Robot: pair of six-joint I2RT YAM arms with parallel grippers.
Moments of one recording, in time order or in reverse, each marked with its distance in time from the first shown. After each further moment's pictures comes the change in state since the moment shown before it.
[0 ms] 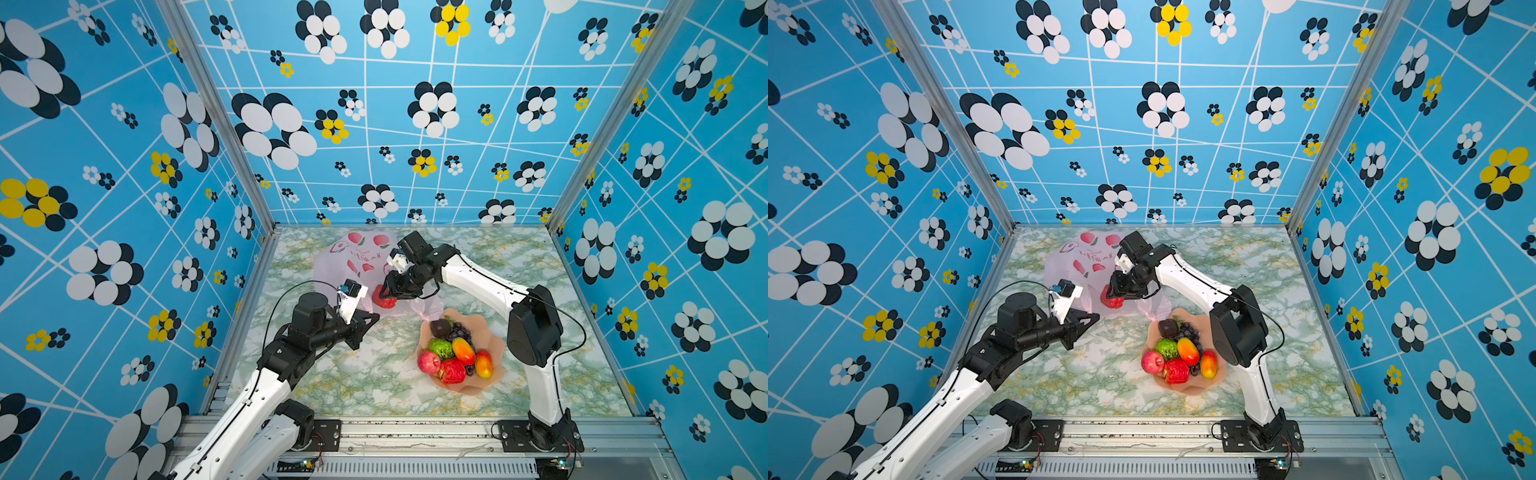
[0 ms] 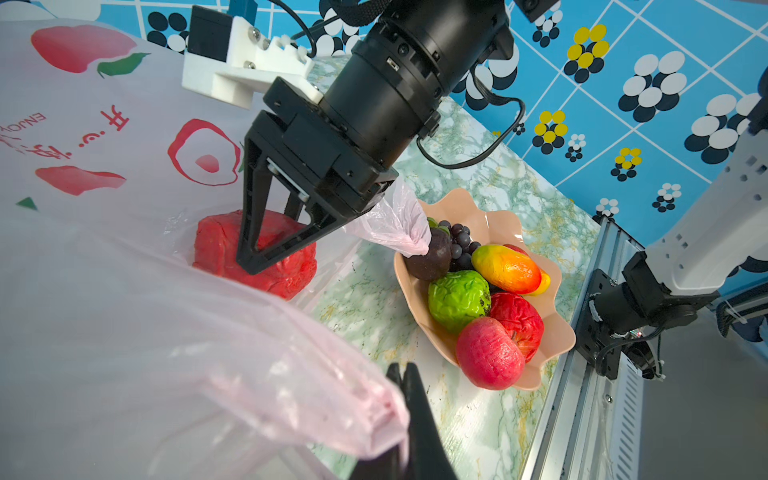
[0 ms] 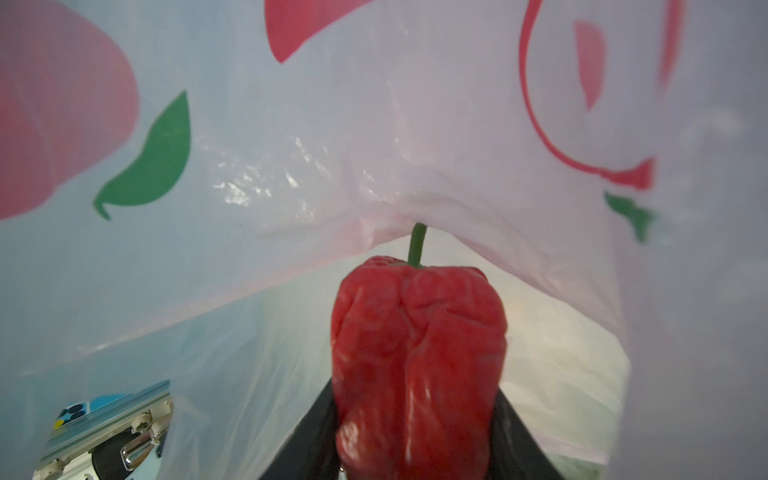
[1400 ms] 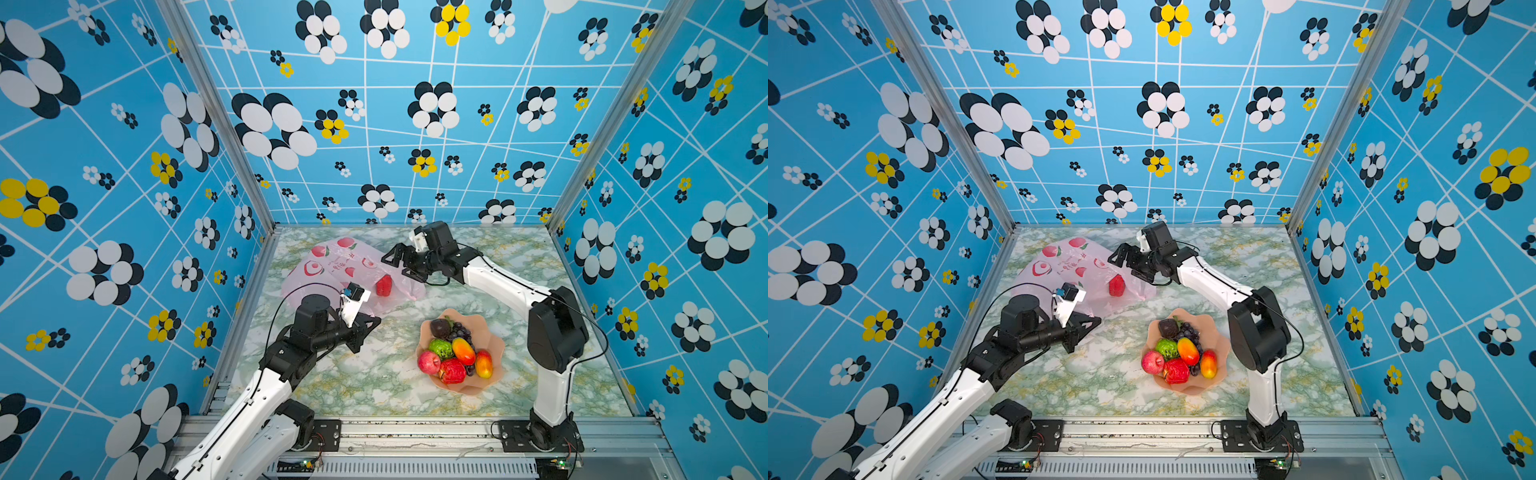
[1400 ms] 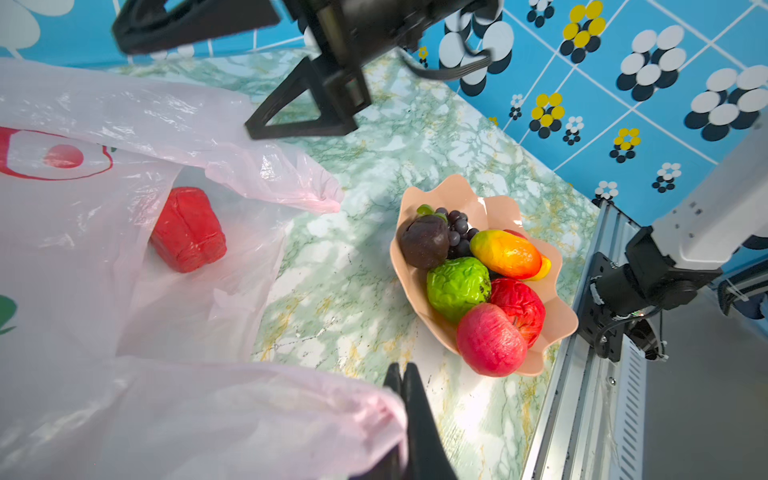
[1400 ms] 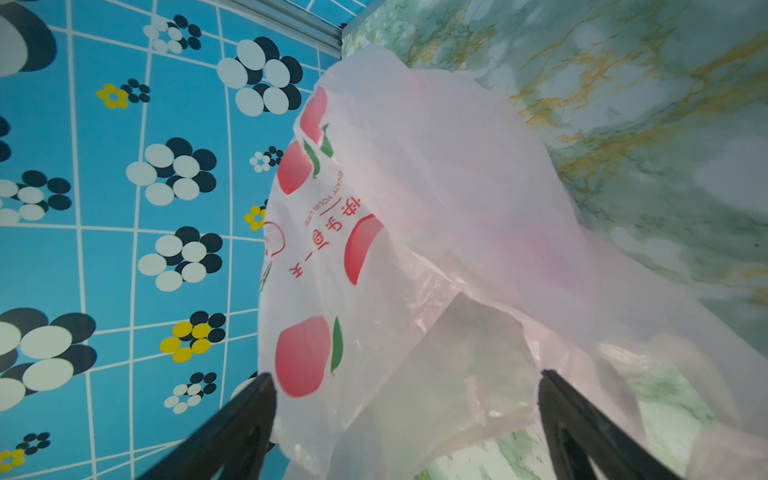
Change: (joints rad) left arm -0.012 0.023 -0.023 -0.024 -0.024 0.046; right arm -0.111 -0.213 -0.290 0.512 0.013 0.317
